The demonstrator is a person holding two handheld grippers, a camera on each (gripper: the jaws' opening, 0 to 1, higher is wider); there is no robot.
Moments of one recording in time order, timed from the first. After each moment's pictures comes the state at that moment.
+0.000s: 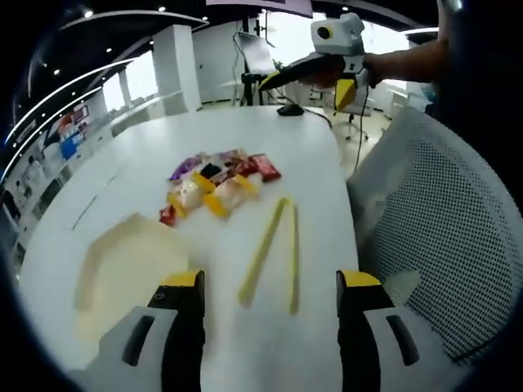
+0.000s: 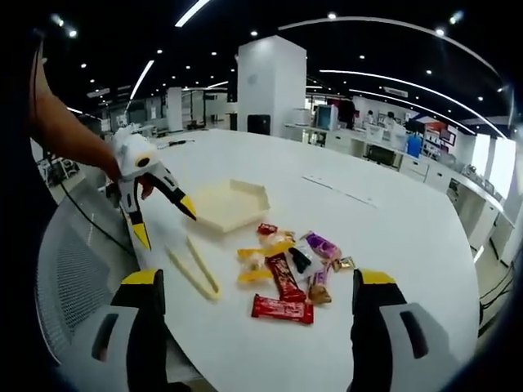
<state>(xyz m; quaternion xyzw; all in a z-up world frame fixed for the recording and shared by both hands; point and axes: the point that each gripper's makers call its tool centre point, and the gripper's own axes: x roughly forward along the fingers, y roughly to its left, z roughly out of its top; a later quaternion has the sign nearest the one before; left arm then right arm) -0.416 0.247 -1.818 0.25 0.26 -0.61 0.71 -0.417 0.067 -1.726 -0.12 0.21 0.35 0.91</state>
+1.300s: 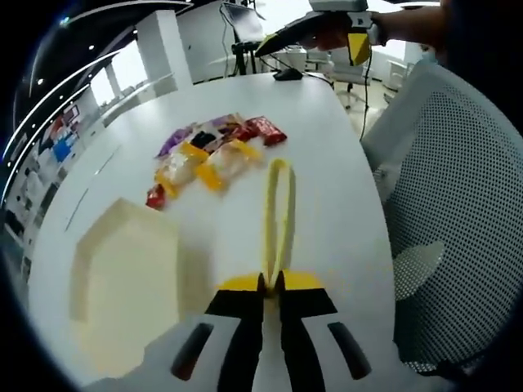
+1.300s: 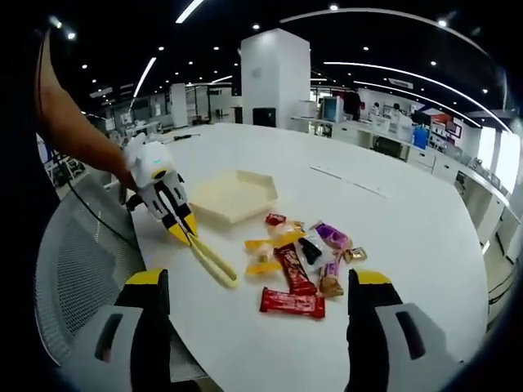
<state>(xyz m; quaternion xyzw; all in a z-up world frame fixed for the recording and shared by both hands) -0.402 0.247 -1.854 0.31 0.28 -0.59 0.69 -0.418 0.073 -1.743 -0.11 0.23 0.36 0.90</state>
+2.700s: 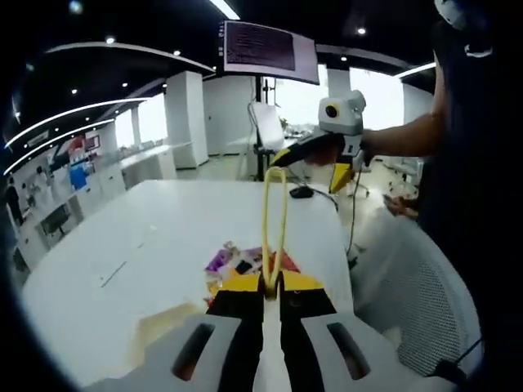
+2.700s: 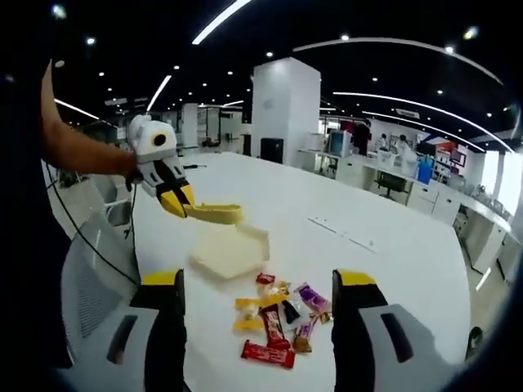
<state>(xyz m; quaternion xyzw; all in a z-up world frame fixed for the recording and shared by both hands) -0.374 0.233 -1.649 0.14 0.14 -0.63 0.75 -0.384 0.080 -1.633 -0.11 0.15 0.39 0.90</state>
